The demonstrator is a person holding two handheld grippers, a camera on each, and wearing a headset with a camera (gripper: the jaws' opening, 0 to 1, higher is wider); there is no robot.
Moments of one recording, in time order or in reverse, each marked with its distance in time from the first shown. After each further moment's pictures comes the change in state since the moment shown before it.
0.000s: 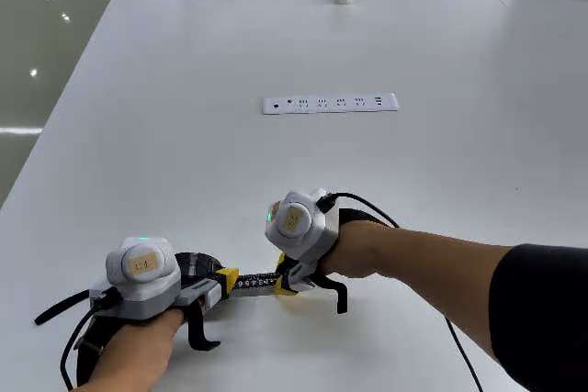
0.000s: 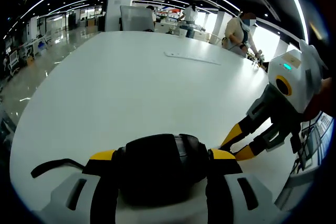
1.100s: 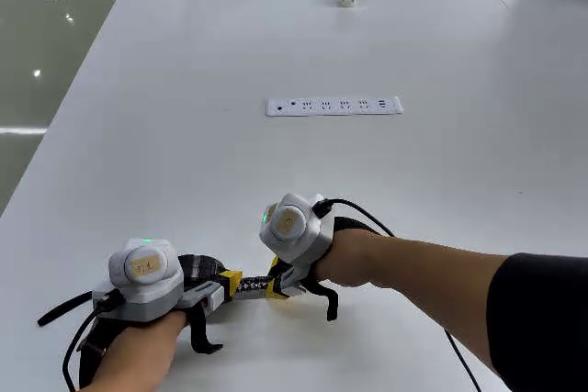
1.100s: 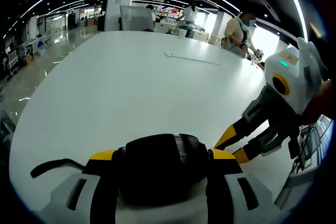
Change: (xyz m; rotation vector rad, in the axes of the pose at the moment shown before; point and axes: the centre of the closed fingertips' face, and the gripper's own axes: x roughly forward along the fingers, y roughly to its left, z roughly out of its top) left arm 0.000 0.000 -0.001 -0.001 -0.001 -0.007; right arm 0.008 0.001 0.014 0.042 -0.034 -0.004
